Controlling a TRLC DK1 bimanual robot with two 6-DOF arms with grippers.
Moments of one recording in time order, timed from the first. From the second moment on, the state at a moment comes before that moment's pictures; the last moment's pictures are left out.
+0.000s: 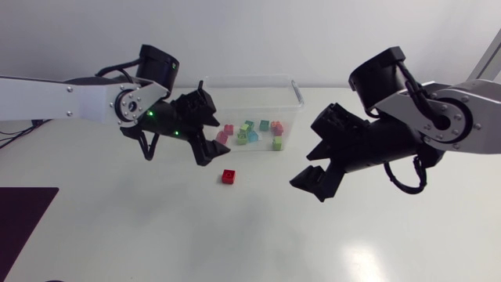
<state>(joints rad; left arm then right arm) -0.38 1.75 1.16 -0.26 0.38 0.79 0.43 1.36 0.95 -0.58 -0.28 -0.44</state>
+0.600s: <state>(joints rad) -0.41 2.03 1.20 -0.29 0.38 0.95 0.36 1.20 0.86 -0.65 -0.30 -0.48</state>
